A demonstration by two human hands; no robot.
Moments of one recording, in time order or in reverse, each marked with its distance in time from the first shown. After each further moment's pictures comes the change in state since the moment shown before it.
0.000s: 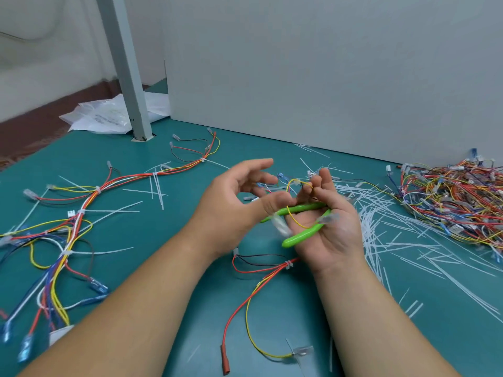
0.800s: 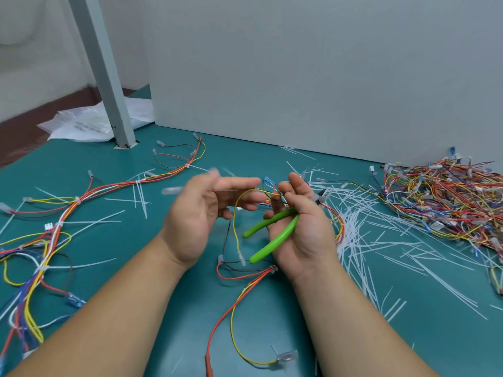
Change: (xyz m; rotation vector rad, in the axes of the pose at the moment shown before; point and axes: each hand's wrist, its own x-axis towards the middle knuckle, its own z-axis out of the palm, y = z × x) left_hand 0.000 0.001 -0.015 -0.250 -0.110 -0.088; right_hand -0.002 0.014 0.001 -0.282 0.058 -0.090
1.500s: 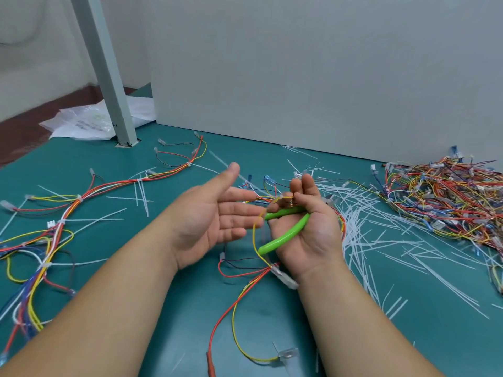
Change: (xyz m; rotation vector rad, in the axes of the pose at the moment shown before) left_hand -0.001 0.014 0.003 -0.129 0.029 -0.470; right_hand 0.001 -0.006 -0.002 0.260 -0.008 0.060
